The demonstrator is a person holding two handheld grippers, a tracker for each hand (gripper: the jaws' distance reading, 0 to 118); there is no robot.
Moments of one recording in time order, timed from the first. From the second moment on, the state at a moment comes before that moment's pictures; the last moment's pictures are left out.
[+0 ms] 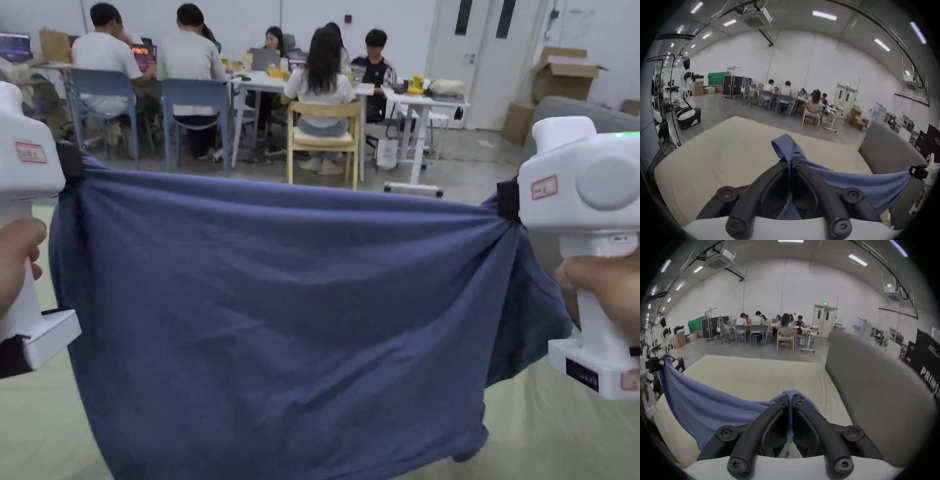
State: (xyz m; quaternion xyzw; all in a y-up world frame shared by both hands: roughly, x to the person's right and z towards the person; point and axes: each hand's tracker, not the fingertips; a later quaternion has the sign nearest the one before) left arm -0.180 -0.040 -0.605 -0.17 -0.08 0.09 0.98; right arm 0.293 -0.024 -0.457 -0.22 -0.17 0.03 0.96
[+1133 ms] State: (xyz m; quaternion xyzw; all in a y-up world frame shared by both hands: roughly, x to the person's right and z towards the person) left arm -0.193 -0.299 -0.536 -0.41 -0.09 -0.05 0.91; right arm 0.266 -0.286 -0.450 -0.40 -0.15 0.01 0.90
